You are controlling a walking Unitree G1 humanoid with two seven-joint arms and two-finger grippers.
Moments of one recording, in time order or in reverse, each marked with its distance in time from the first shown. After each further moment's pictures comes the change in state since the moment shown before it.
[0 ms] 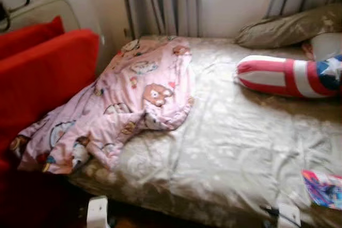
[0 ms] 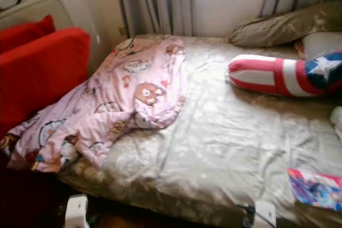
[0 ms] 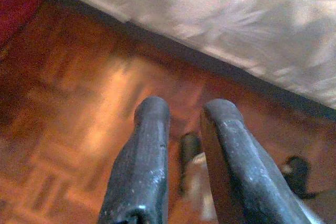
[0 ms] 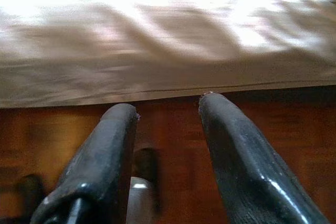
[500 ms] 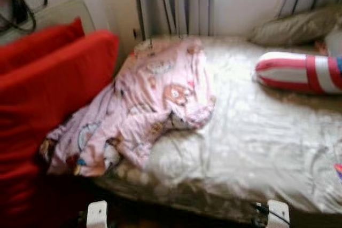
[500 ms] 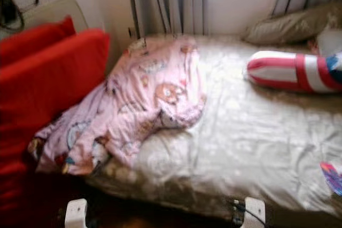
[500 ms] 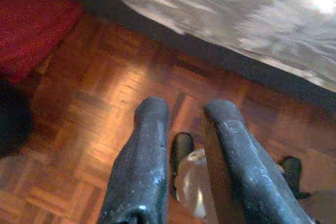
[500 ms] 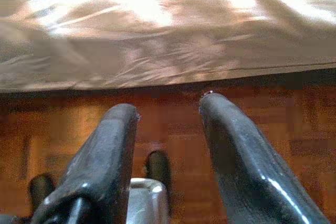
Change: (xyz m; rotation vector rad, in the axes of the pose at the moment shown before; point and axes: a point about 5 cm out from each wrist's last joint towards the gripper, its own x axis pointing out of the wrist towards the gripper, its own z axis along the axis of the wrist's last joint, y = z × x) left arm 0.000 -0.005 0.000 -0.012 -0.018 -0.009; right arm 0.002 0.013 -0.001 -0.005 0.007 0.007
